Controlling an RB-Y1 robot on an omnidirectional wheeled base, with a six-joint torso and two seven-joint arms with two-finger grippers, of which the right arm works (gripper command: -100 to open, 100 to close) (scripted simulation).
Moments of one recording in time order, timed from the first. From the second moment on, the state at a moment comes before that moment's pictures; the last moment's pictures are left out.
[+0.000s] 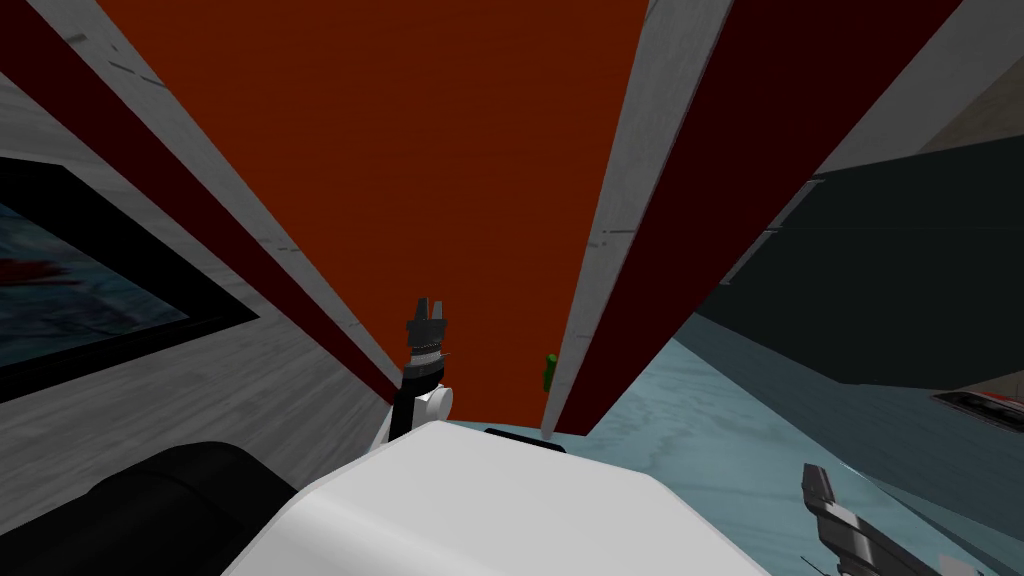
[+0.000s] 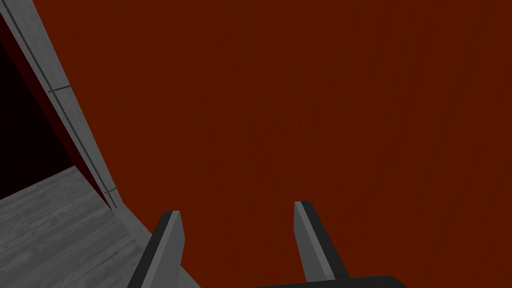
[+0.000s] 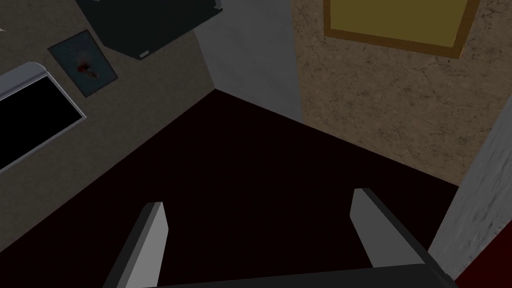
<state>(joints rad) 0.31 -0.32 -0.61 -0.89 -0.32 -0.96 1.15</state>
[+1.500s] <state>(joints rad) 0.37 -0.34 -0.46 -0.83 -0.05 -1.05 1.21</state>
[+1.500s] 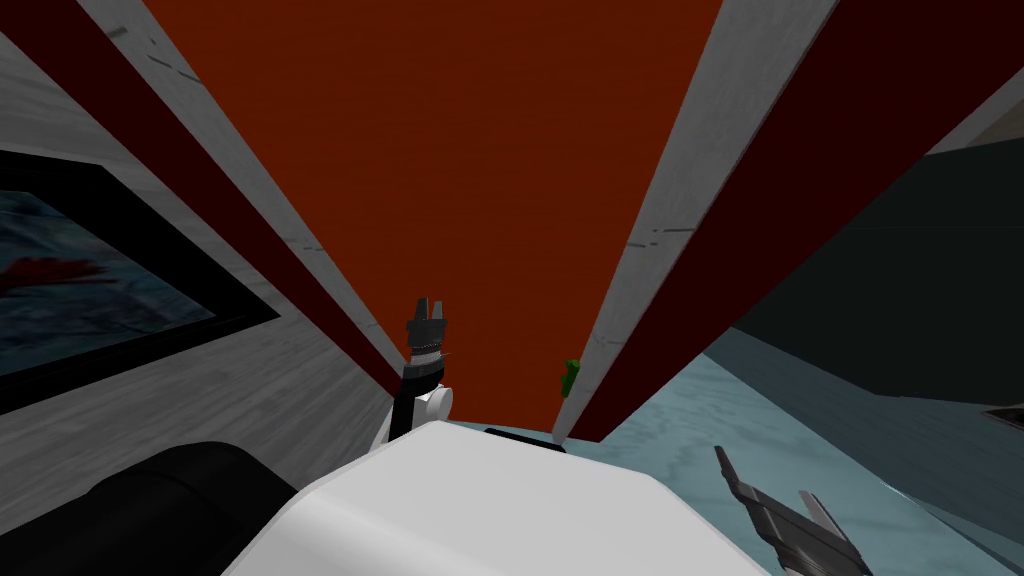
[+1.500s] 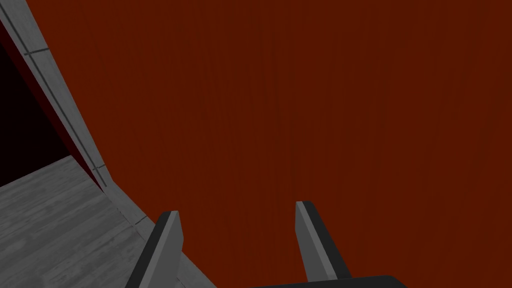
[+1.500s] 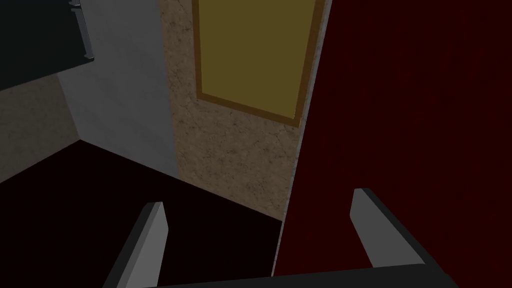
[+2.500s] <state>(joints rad) 0.41 -0.36 -0.34 -0.81 0.16 -1.11 1.26</state>
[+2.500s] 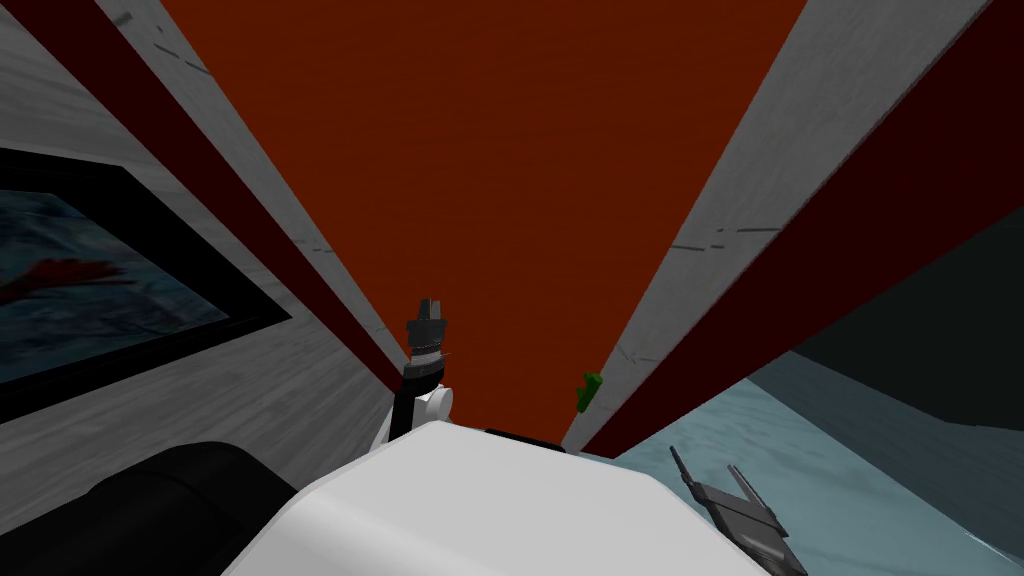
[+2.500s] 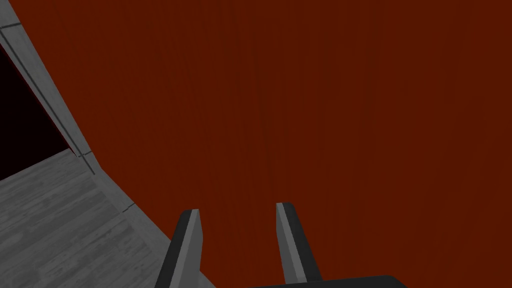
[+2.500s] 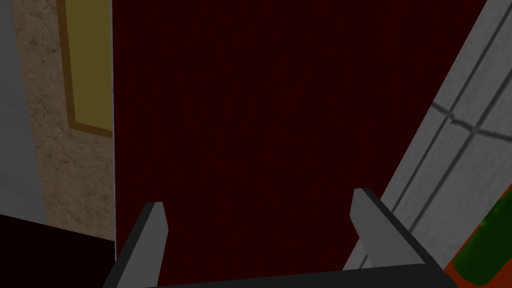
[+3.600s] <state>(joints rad) 0.44 -0.39 -0.19 -0.79 0.42 -1.19 1.31</state>
